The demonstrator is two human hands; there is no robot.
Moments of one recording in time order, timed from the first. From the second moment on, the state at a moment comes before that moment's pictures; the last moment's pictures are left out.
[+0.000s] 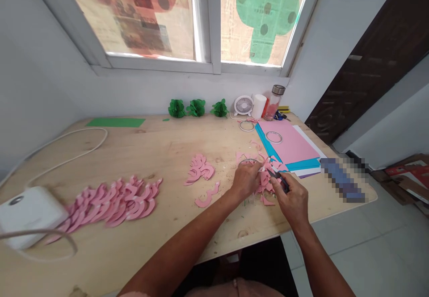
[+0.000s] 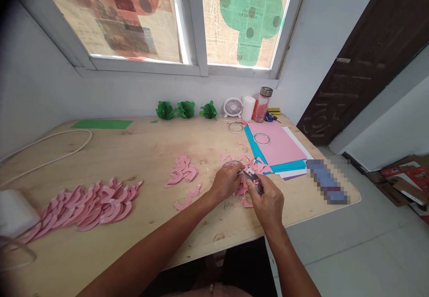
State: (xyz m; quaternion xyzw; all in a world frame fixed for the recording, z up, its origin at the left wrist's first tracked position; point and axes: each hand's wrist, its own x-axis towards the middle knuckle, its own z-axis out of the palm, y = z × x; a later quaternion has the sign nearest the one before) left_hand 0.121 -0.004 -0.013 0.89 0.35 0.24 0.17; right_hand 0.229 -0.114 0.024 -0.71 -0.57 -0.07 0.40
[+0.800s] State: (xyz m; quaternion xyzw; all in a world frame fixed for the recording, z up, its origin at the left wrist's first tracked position) left_hand 0.030 -0.013 0.002 0.66 0.39 0.41 0.50; right_hand 0.189 -0.104 0.011 -0.69 -0.63 -0.09 0.34
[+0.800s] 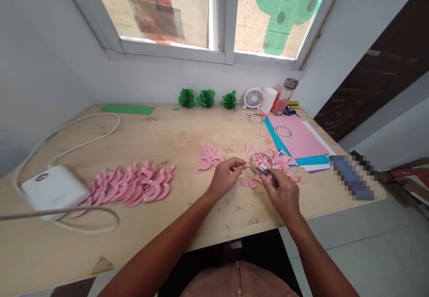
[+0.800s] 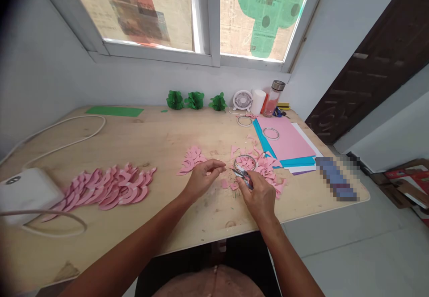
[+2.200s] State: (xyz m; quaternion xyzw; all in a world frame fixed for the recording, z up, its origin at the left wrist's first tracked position) left_hand -0.013 -0.015 0.003 0.55 0.35 0.35 0.68; right_hand 0.145 -0.099 0.005 -0.63 -0.75 -0.09 0.20
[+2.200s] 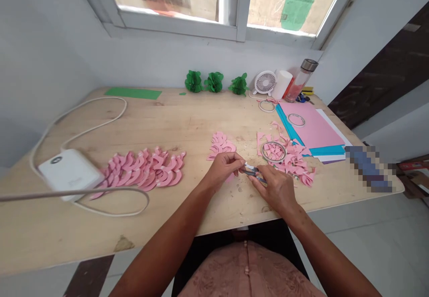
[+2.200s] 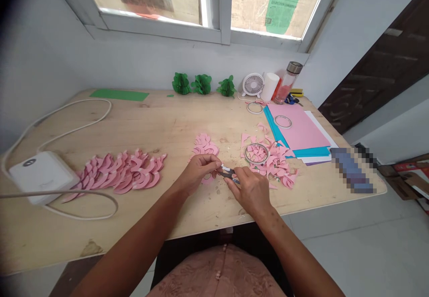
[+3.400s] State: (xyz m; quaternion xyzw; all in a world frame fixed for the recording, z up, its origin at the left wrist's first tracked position) left_hand 0.002 -0.025 -0.006 0.54 0.41 0.48 0.57; right_hand 0.208 -0.097 -0.031 -0.79 -0.54 -0.16 0.22
